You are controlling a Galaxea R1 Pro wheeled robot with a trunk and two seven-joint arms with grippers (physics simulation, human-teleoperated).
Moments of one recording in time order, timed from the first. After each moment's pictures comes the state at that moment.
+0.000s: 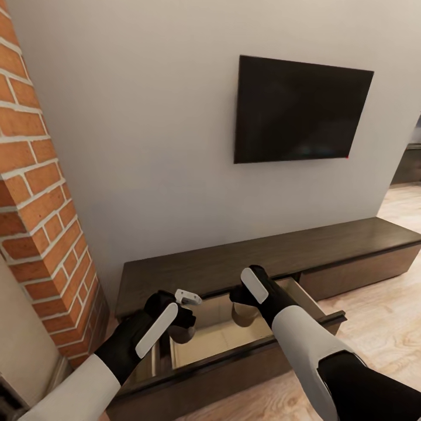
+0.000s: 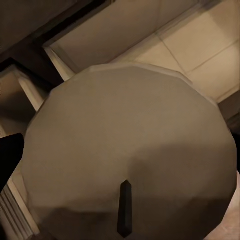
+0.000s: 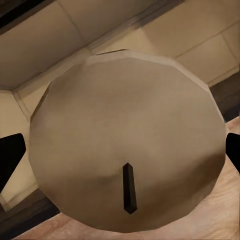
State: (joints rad) left arm -0.67 0.01 -0.60 -1.10 0.66 1.05 0.49; right arm -0.94 0.17 0.22 -0.53 -0.78 0.81 -0.71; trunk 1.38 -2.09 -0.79
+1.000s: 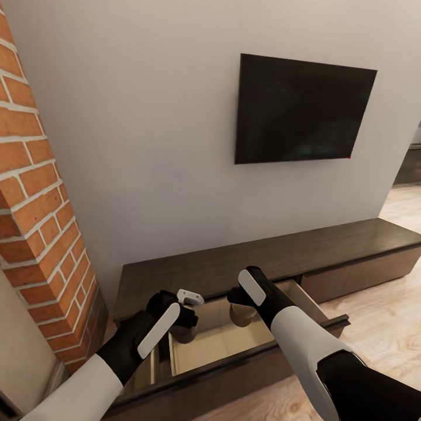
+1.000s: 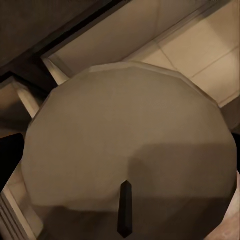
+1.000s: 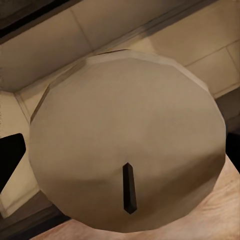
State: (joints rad) left arm -0.67 0.00 -0.60 -1.11 0.66 1.05 0.50; right arm -0.94 0.17 0.28 -0.53 -0.77 0.81 -0.68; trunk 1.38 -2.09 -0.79
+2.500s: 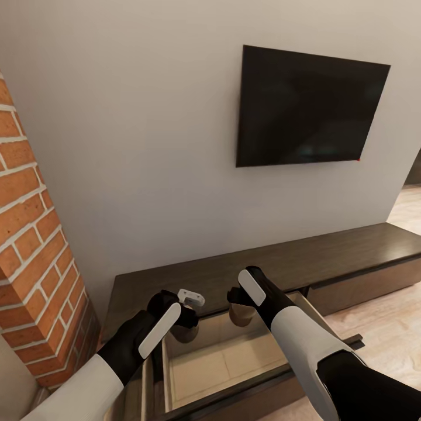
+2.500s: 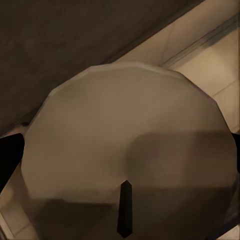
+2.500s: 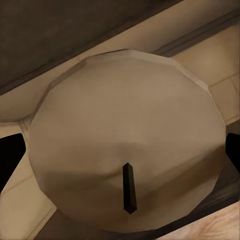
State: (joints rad) left arm -0.67 -0.01 -0.60 -1.11 0.66 1.04 0.50; right arm -0.94 0.17 0.28 -0.53 -0.77 0.81 -0.67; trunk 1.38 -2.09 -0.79
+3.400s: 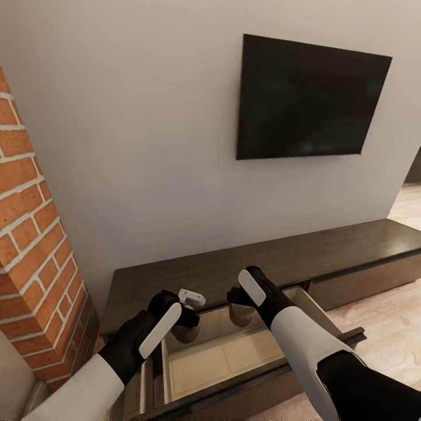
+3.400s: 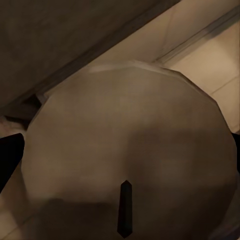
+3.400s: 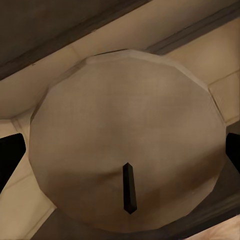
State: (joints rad) left arm -0.67 -0.01 -0.60 -1.11 0.66 1.05 0.50; right arm -0.94 0.17 0.28 -0.53 -0.78 0.81 -0.68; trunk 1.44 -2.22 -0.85
